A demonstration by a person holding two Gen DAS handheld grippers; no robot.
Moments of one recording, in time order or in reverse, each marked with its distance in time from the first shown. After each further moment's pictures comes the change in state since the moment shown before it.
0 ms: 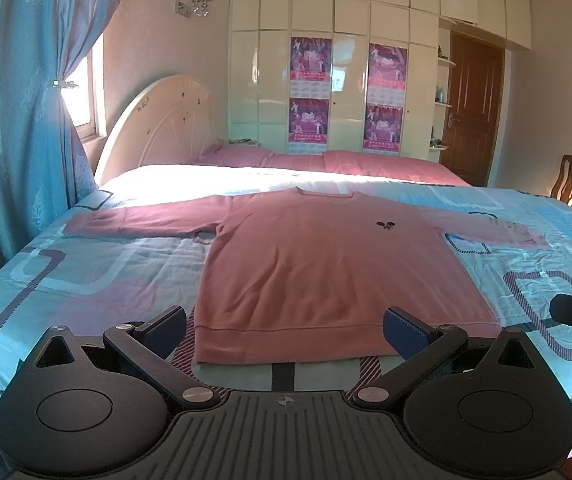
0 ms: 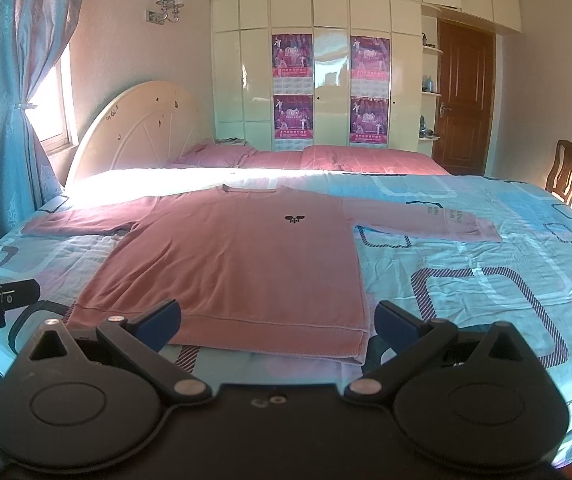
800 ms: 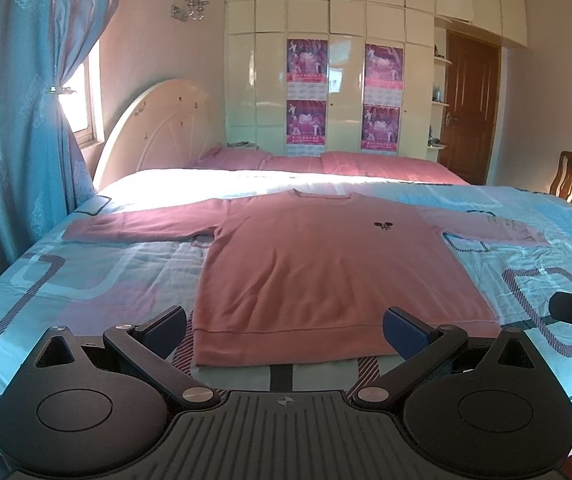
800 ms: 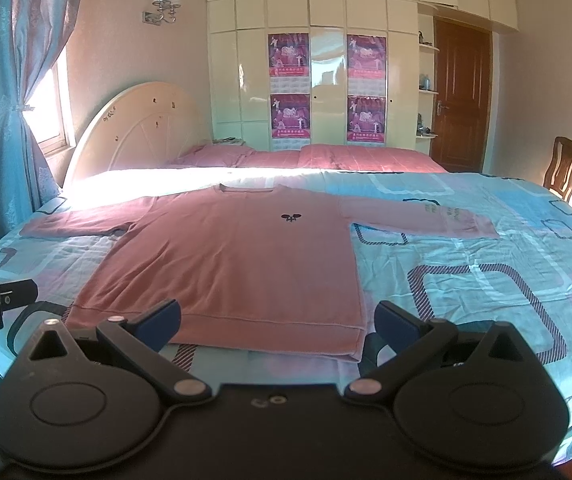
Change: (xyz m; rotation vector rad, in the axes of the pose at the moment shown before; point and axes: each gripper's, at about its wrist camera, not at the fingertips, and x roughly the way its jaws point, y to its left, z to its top) left arm -0.006 -0.003 0.001 0.041 -0.042 0.010; right arm -0.003 -0.002 0.000 0.008 -0.002 -0.004
